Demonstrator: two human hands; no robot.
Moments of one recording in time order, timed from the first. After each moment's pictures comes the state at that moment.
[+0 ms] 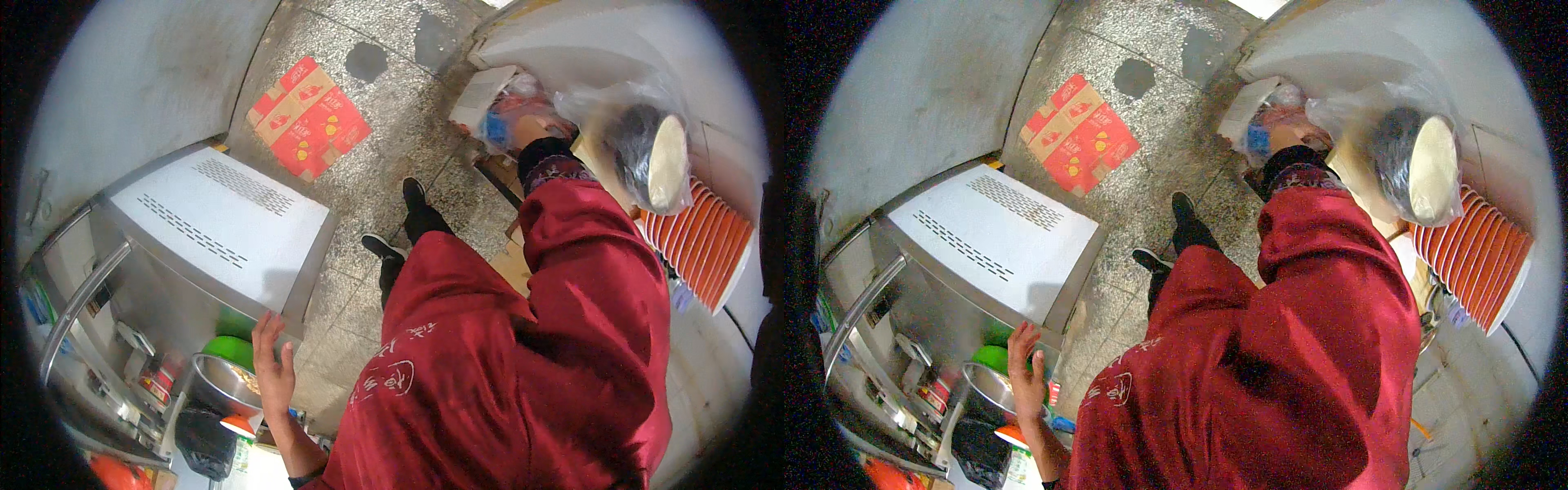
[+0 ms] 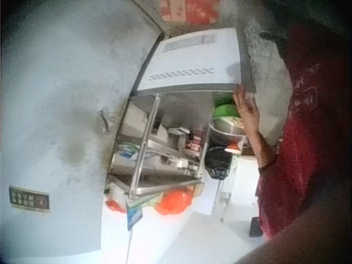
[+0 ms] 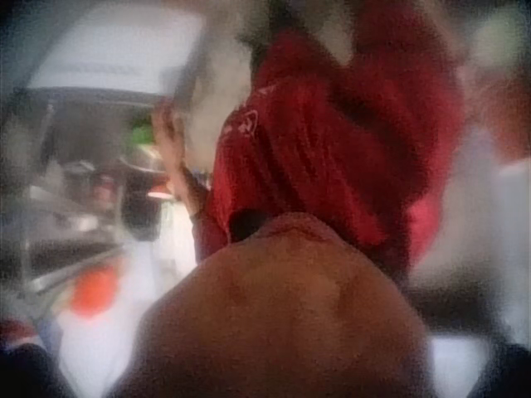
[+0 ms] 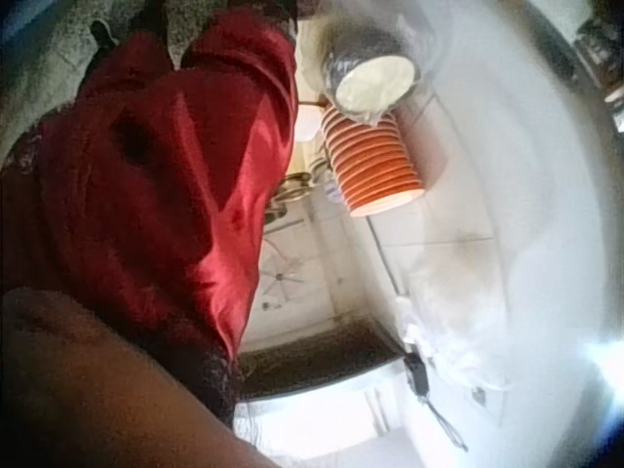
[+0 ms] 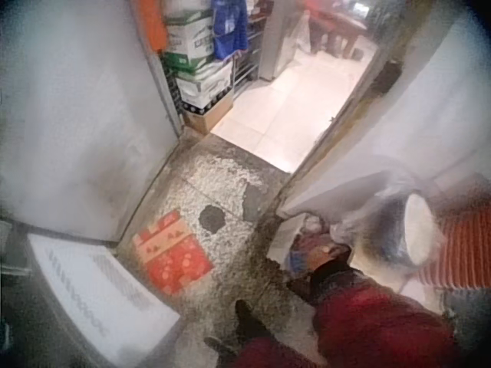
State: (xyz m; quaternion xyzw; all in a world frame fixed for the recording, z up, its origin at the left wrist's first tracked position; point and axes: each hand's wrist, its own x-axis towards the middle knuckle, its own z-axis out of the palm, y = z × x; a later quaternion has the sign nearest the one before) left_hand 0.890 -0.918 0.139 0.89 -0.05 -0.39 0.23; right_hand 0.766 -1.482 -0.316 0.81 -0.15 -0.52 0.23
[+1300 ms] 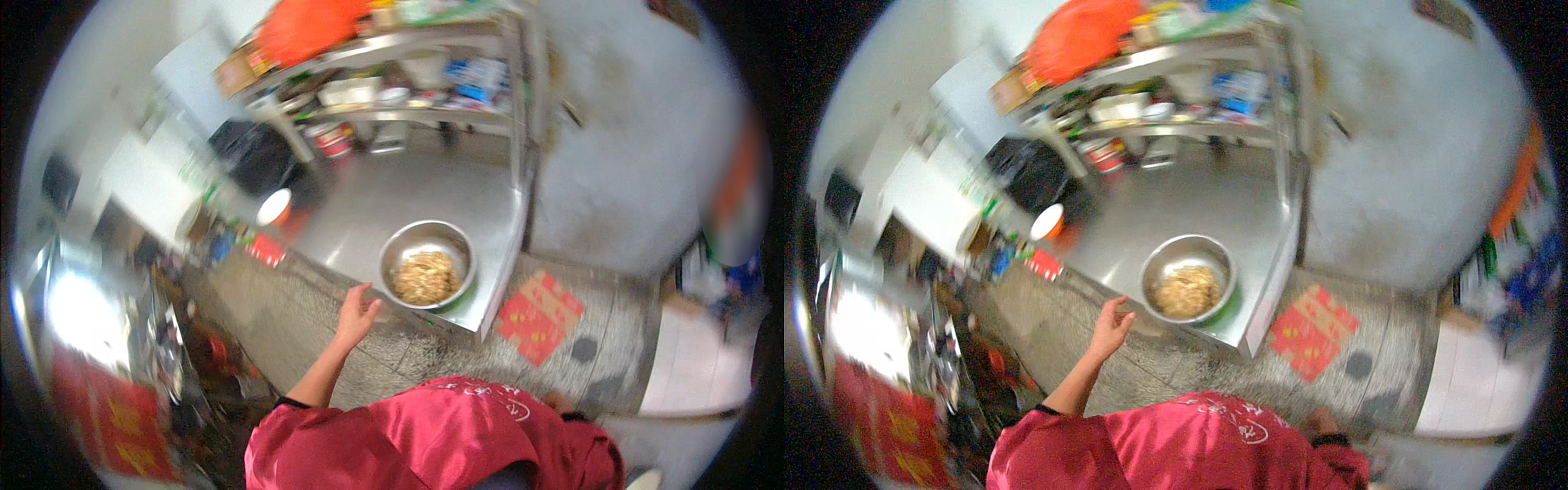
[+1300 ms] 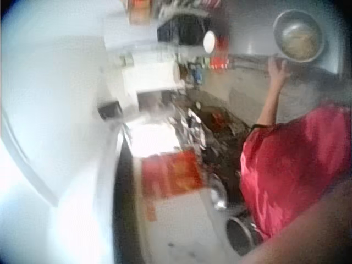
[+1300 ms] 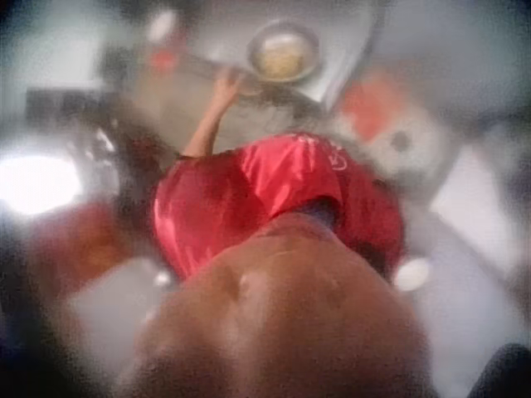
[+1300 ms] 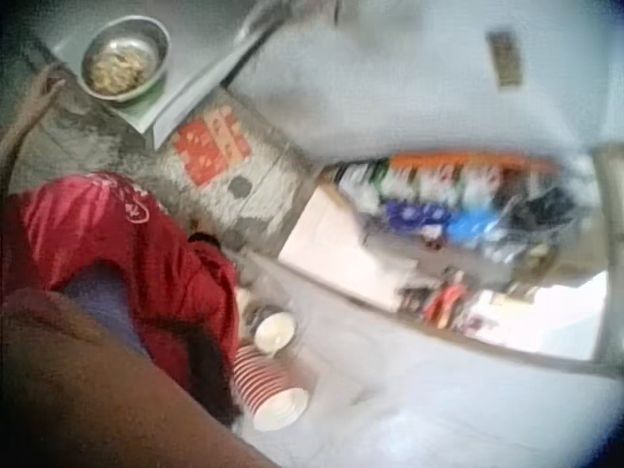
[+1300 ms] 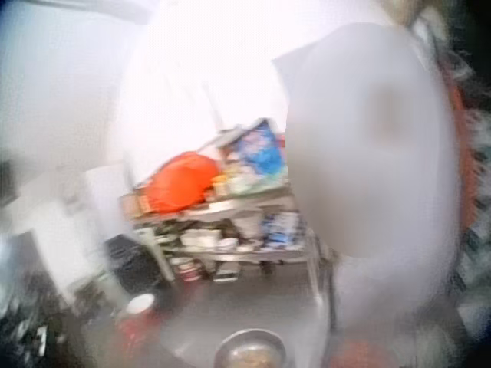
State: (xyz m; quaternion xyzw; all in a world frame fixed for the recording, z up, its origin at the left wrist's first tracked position) left_hand 0.498 -0.714 0.248 0.83 0.35 0.20 0.38; right_hand 0.715 -1.257 -0.188 0.85 0.22 -0.45 -0.17
